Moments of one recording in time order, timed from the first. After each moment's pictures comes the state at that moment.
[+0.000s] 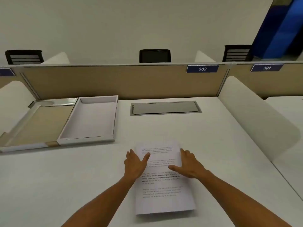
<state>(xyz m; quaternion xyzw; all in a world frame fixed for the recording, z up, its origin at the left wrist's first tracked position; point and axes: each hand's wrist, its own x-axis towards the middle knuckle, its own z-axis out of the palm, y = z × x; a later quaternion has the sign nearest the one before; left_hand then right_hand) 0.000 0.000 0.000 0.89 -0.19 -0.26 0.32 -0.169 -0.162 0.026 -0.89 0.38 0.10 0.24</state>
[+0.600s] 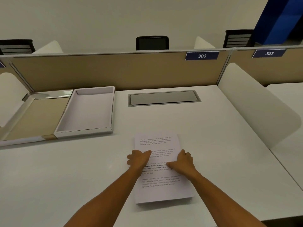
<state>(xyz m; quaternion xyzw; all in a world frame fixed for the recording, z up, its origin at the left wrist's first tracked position) -0.025 -0.013 0.016 0.86 -0.01 -0.37 0.36 -0.160 -0.125 0.007 -0.77 0.52 0.07 0.35</state>
